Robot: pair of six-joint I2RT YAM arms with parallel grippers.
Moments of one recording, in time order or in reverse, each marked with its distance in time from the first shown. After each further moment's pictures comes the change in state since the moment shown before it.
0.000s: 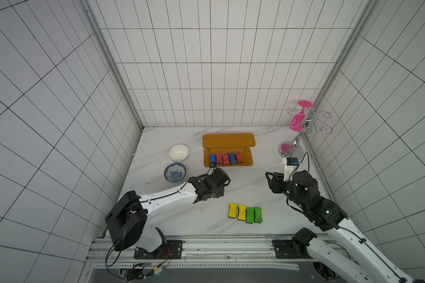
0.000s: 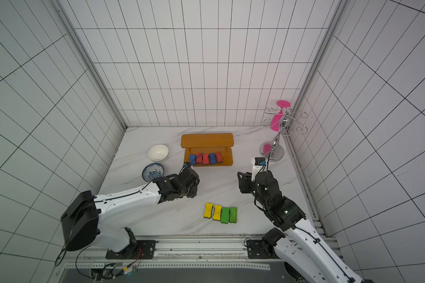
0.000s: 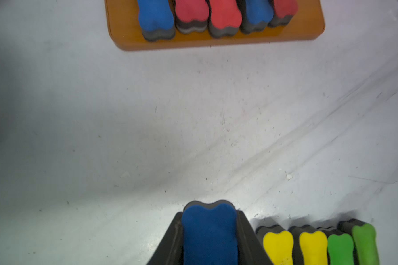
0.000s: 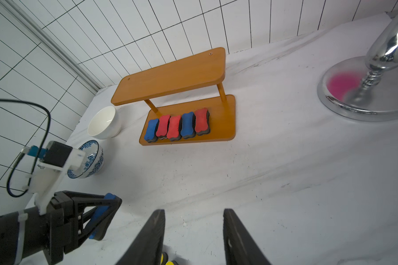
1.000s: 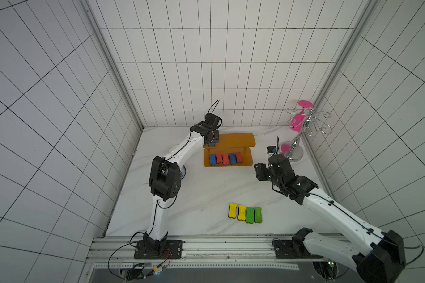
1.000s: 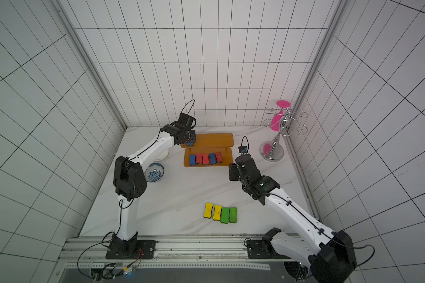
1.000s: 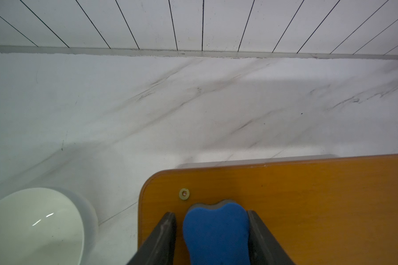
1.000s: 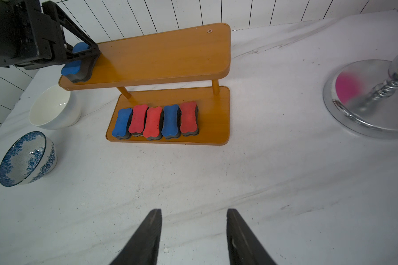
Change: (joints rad) left arm 0.457 0.665 1.091 -0.273 0.040 0.381; right arm 0.002 0.437 0.159 0.109 0.060 -0.090
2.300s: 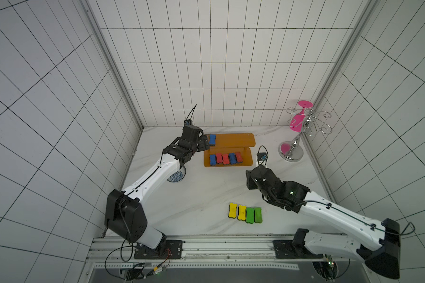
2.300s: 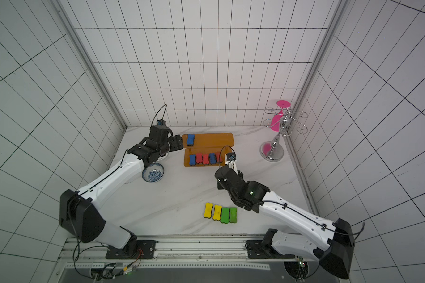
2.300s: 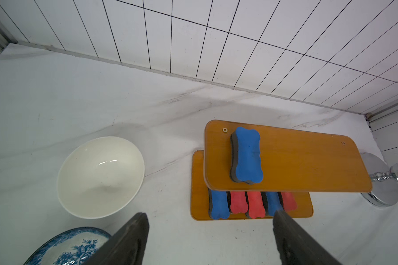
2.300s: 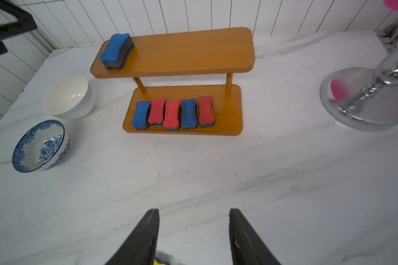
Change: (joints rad) left arm 0.031 -0.561 -0.597 0.286 0.011 -0.084; right arm 0.306 0.002 0.092 -0.143 0.340 0.149
